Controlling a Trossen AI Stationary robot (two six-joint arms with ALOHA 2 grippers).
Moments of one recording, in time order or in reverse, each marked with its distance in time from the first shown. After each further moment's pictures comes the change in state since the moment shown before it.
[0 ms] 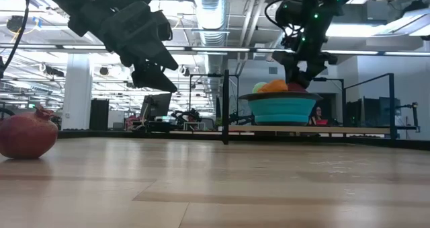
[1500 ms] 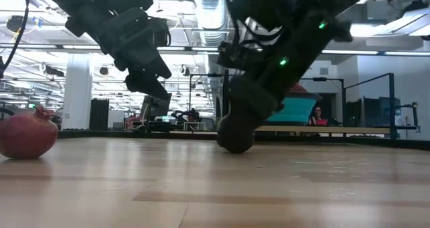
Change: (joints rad) left arm 0.000 0.000 0.000 -0.074 -0.001 -0.026; right arm 0.825 0.546 -0.001 0.572 -0.028 -0.099
